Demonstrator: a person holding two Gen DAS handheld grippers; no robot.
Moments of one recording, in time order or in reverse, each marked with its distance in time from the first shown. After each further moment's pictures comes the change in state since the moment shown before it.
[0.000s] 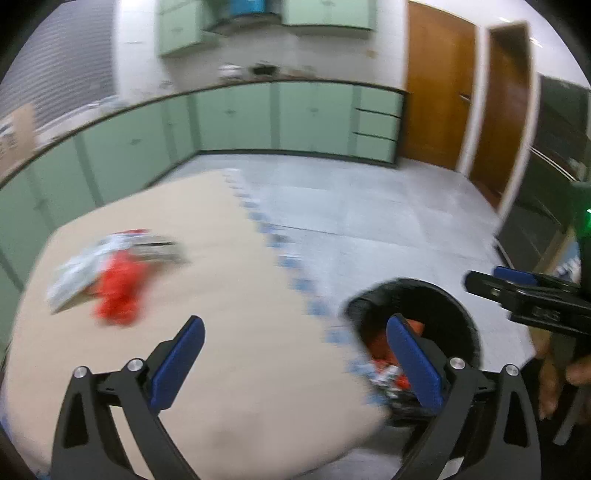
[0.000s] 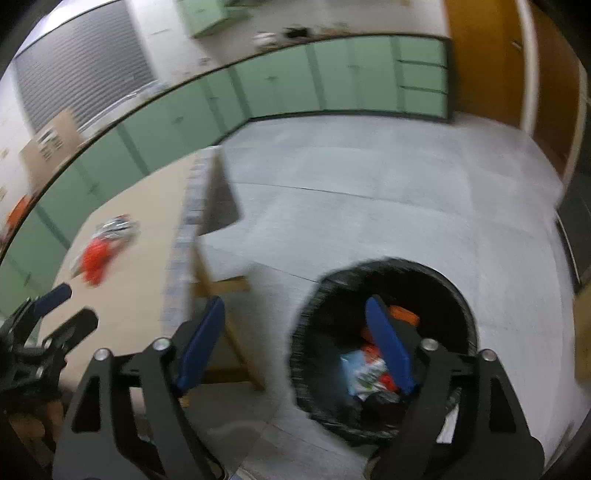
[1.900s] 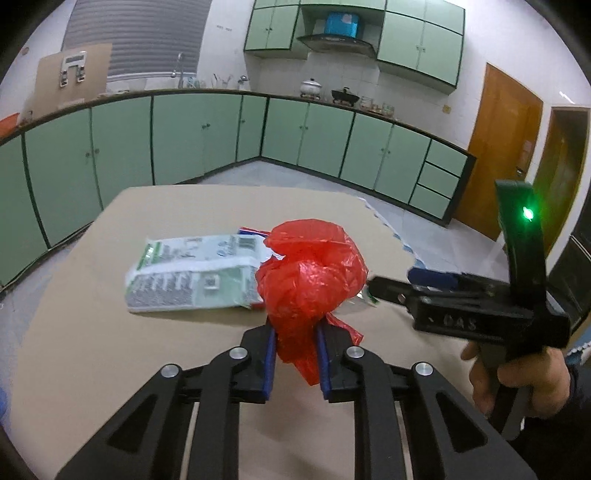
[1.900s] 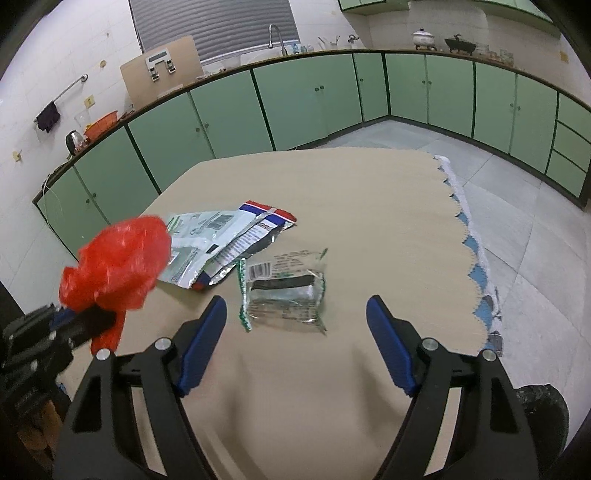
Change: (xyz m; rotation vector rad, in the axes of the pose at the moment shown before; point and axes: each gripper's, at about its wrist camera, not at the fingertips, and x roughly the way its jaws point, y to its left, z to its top) left arm 0.019 0.220 -0.011 -0.251 -0.091 0.046; right arm 0.169 0.233 0.080 -0.312 0.063 0.292
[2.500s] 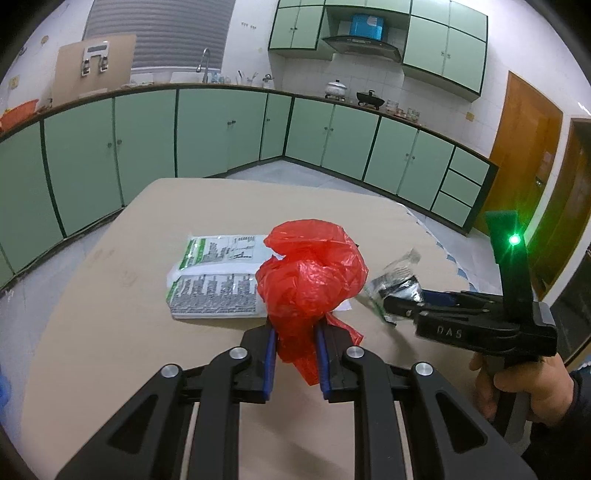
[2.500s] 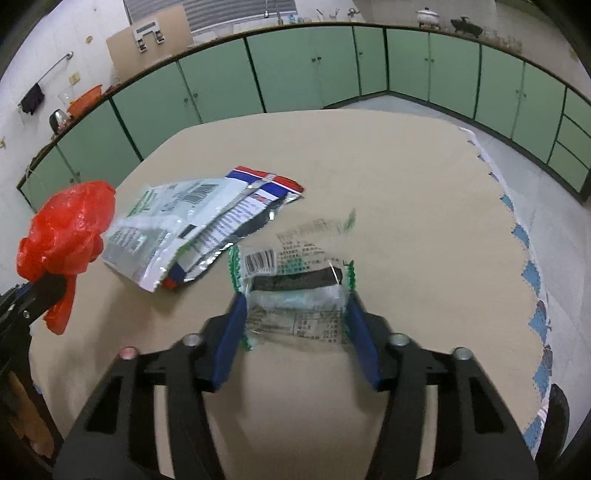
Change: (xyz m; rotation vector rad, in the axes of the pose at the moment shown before) left arm 0.013 0.048 0.004 -0.048 0.001 0.058; right arm 0.057 0.009 0.005 -0.003 0.117 0.002
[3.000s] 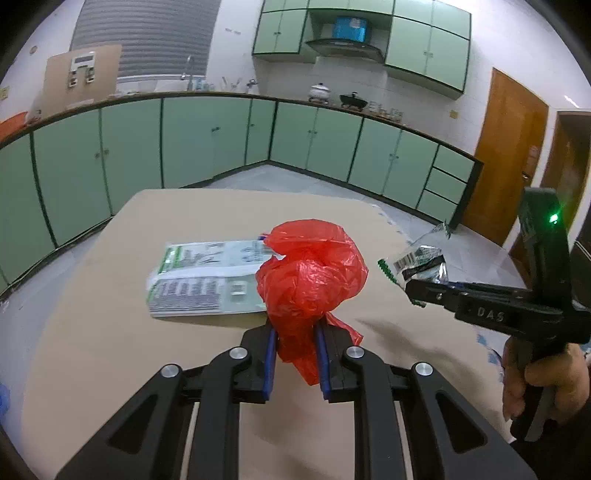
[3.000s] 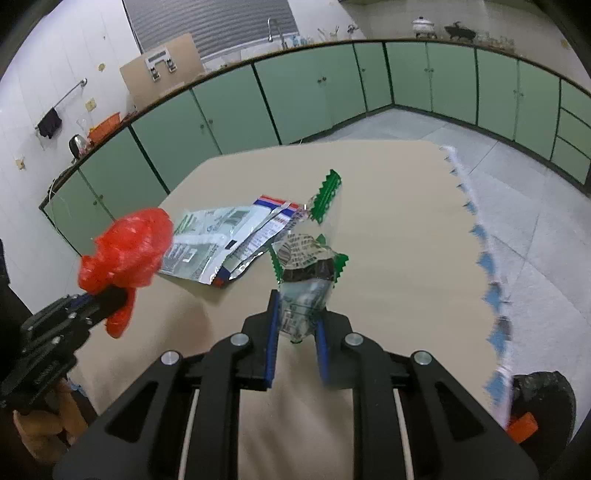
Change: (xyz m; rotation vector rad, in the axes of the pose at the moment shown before) left arm -0.023 -0.033 0.000 0.049 -0.017 -0.049; right arm -0.091 -0.012 -0.017 0.045 -0.105 0.036
